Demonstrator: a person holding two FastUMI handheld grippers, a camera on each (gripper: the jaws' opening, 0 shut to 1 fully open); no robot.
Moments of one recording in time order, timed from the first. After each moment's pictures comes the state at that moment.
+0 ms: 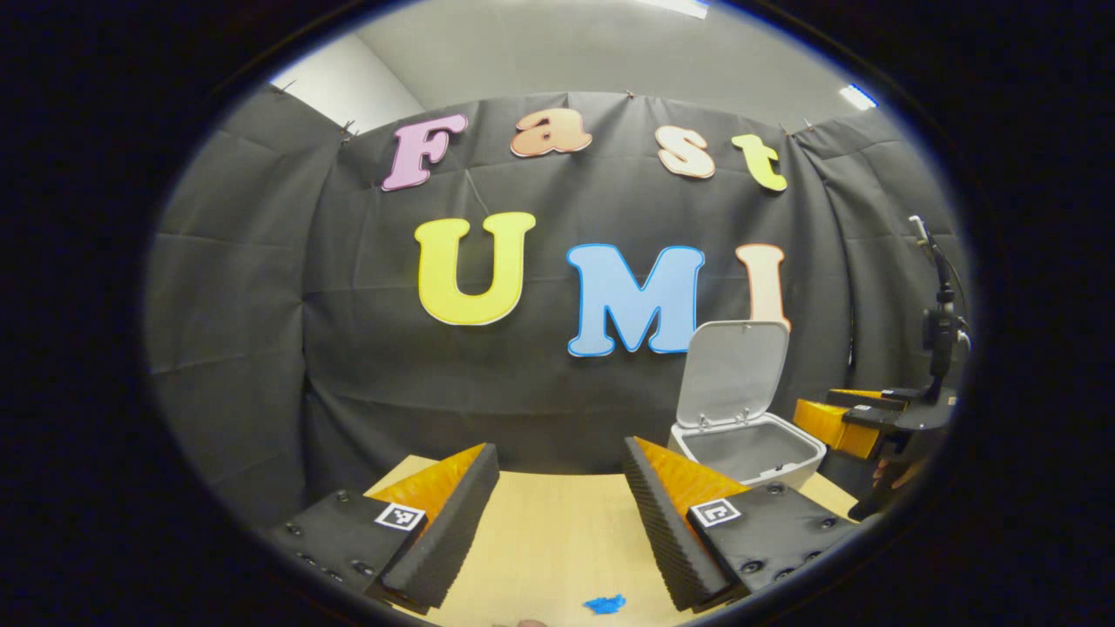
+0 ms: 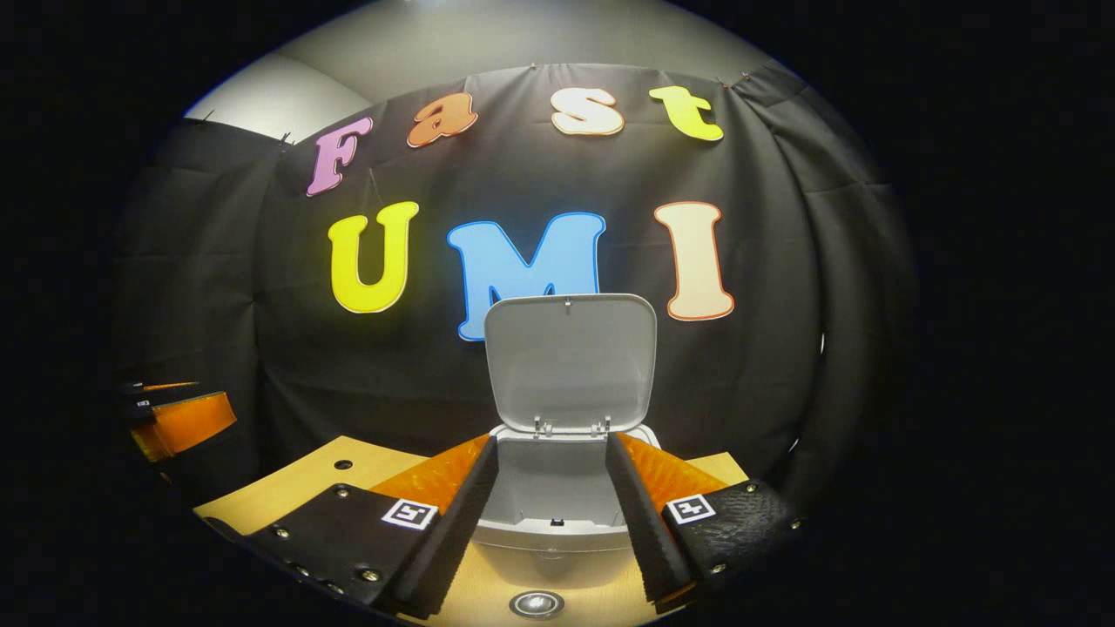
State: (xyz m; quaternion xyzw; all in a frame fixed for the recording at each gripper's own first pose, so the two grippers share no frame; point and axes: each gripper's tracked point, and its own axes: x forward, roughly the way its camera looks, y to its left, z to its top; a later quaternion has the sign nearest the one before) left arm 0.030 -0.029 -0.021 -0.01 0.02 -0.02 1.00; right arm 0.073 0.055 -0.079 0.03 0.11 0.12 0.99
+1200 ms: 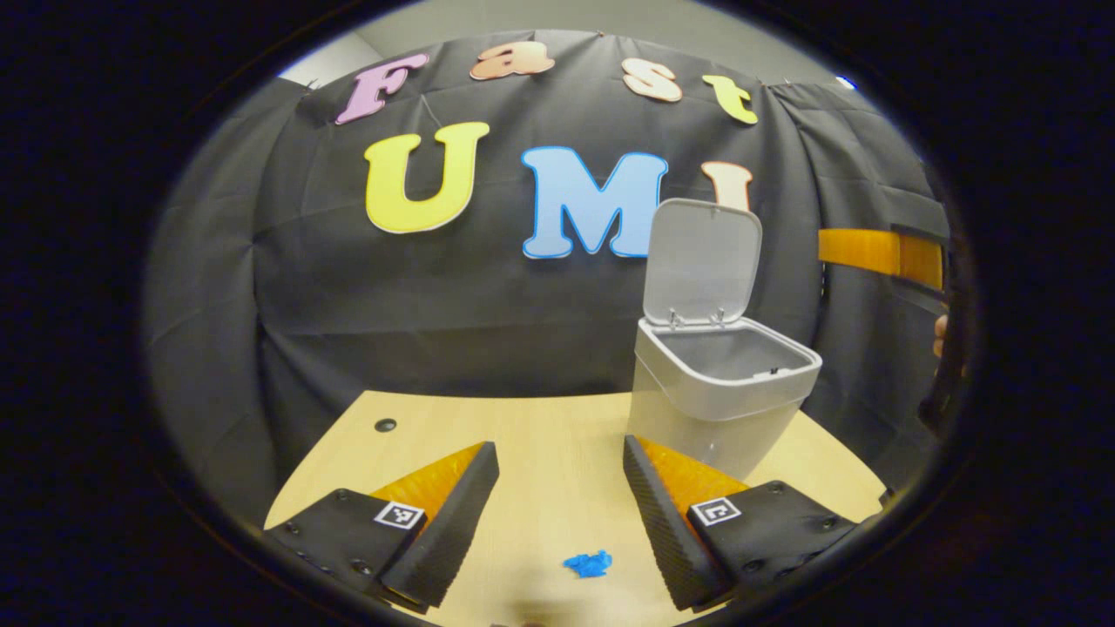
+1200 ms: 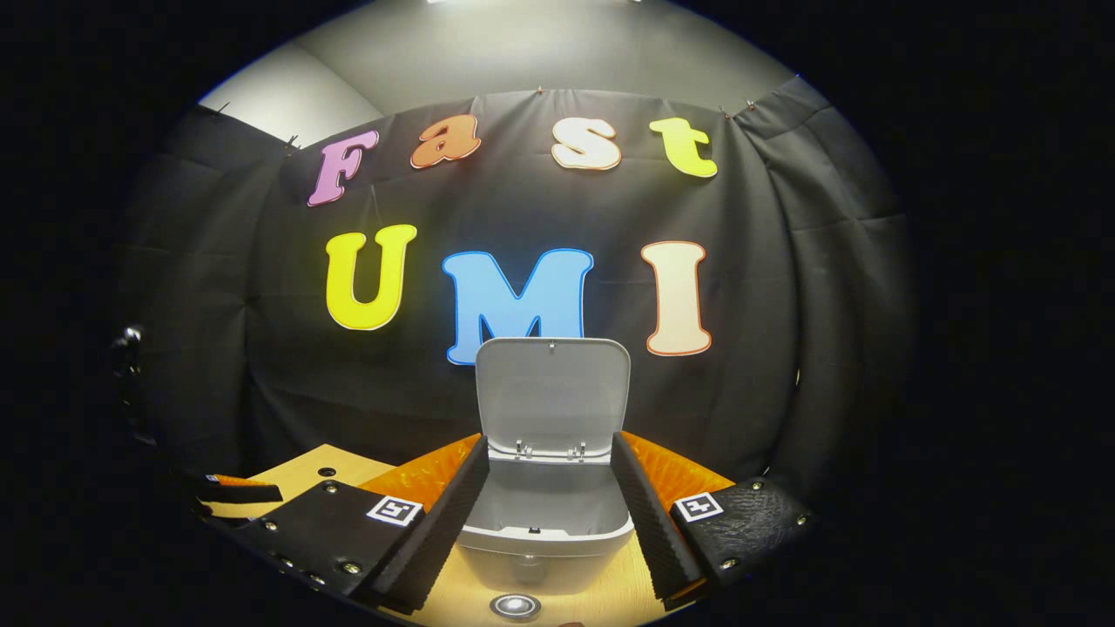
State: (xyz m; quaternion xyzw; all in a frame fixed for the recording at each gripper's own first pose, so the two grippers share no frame) left arm 0.043 -0.069 -0.169 0.00 0.16 -0.09 0.98; right arm 0.052 0.036 -0.039 0.01 0.08 0.10 0.99
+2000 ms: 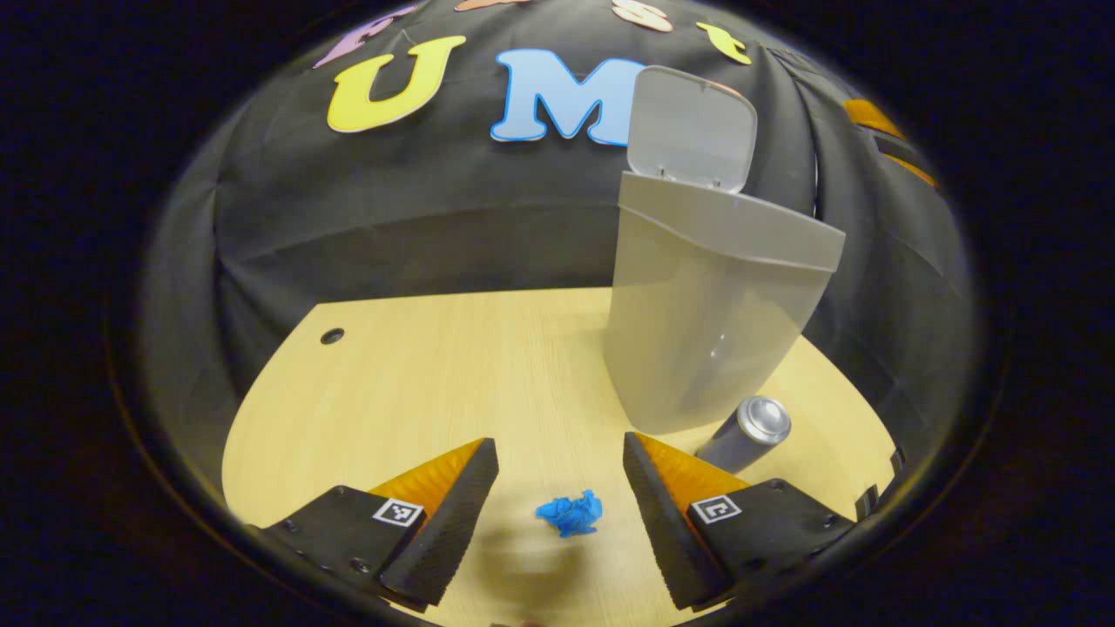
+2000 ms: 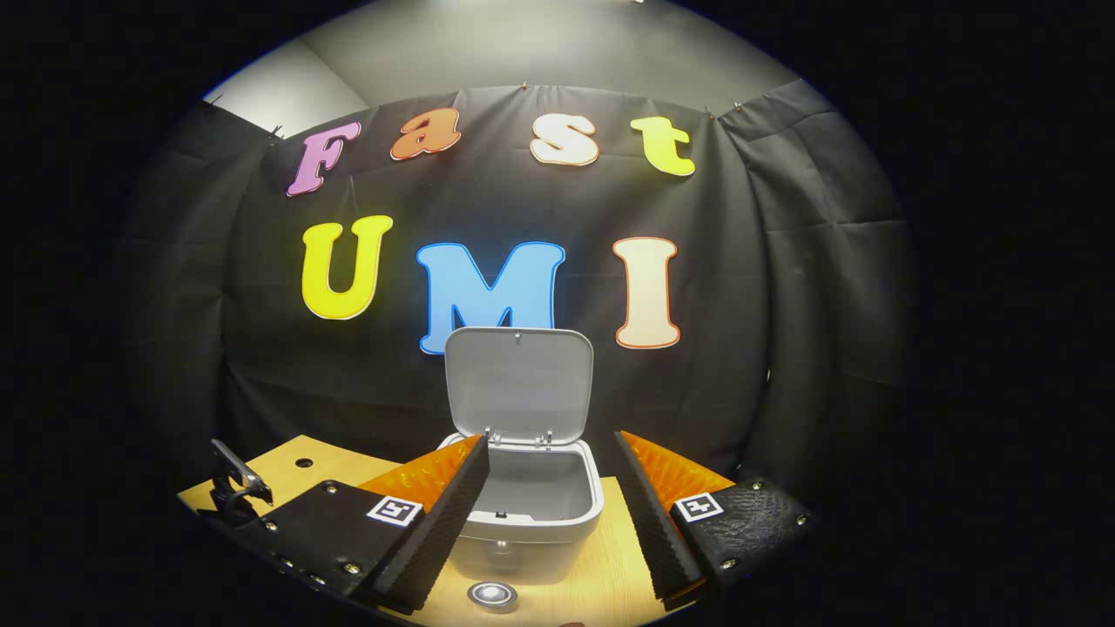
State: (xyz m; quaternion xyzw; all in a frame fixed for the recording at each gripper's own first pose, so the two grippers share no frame) left arm 0.045 -0.092 -0.336 0.00 0.30 -0.13 0.95; right arm 0.037 0.007 -0.043 -0.01 0.09 0.05 0.99
